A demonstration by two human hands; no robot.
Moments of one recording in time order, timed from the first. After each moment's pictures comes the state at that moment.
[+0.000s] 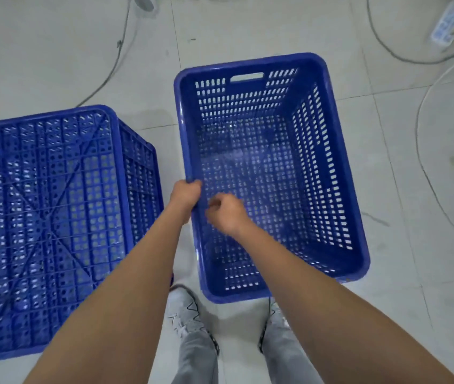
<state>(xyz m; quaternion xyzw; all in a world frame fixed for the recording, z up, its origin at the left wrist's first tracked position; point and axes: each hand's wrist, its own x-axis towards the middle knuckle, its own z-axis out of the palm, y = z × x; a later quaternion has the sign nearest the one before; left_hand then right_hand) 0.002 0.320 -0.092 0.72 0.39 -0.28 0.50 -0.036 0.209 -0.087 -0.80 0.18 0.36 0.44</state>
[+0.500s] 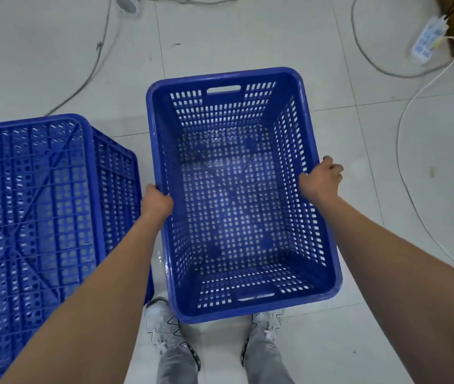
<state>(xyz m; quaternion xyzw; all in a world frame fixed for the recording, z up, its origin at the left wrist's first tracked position) 0.025 0.329 -0.115 0.81 0.37 -0.28 0.37 0.055 -0.008 -0.092 -0.90 0.33 0.19 0.21</state>
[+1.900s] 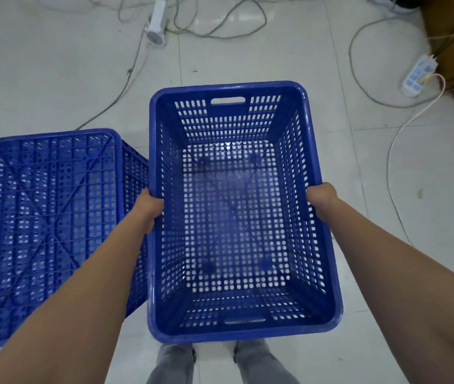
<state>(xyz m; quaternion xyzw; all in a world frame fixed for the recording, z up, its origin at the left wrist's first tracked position) 0.013 0.335 0.009 0.72 0.45 -0.28 0.45 0.044 -0.021 0.001 -0.75 0.45 0.26 0.41</state>
